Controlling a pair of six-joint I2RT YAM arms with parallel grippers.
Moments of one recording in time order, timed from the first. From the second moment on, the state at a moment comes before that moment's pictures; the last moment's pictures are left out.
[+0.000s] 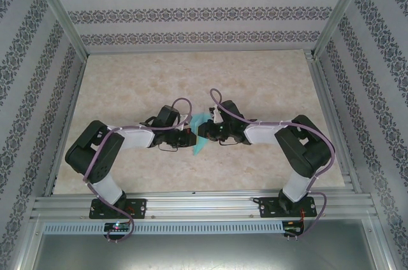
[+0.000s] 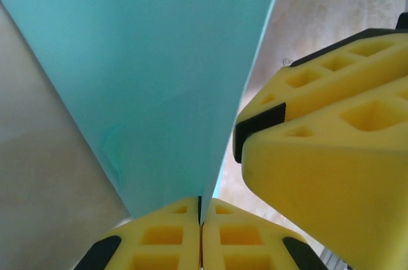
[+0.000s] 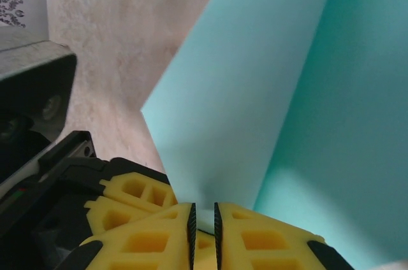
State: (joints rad) left arm -0.51 1.68 0.72 0.04 0.61 -0.61; right arm 0.62 1.74 0.79 0.19 -0.54 0.87
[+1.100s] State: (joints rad) left arm -0.43 1.78 0.71 0.08 0.75 -0.71; right arm 0.62 1.86 0.83 0.26 -0.52 0.92
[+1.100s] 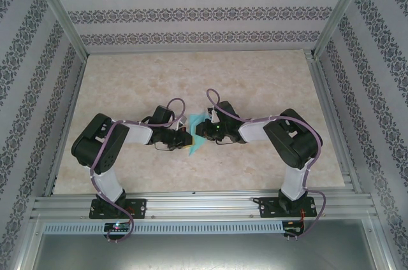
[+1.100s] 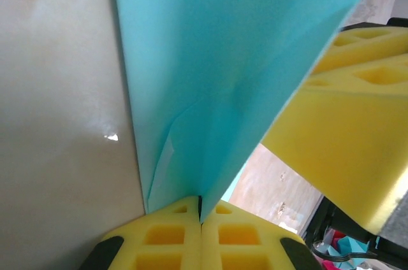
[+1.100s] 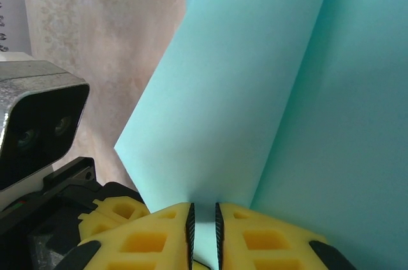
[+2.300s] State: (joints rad) left arm -0.37 1.81 0.69 0.15 0.88 -0.78; right arm 0.61 1.96 0.92 0.28 -0.55 0.94
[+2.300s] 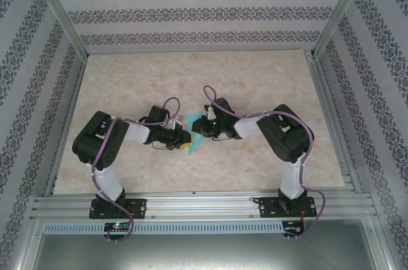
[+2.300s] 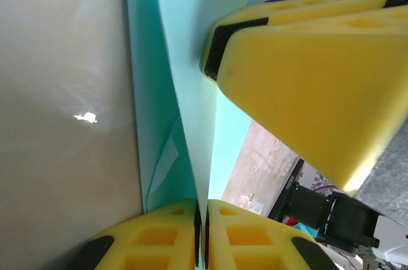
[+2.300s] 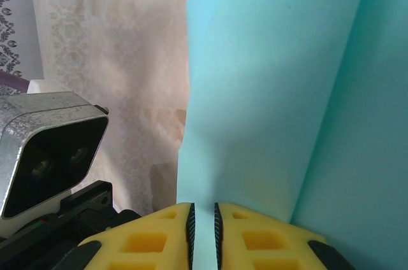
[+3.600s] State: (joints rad) left arm -0.37 1.77 0.67 0.09 0.81 -0.73; right arm 0.61 1.96 0.98 0.14 -0.55 0.91
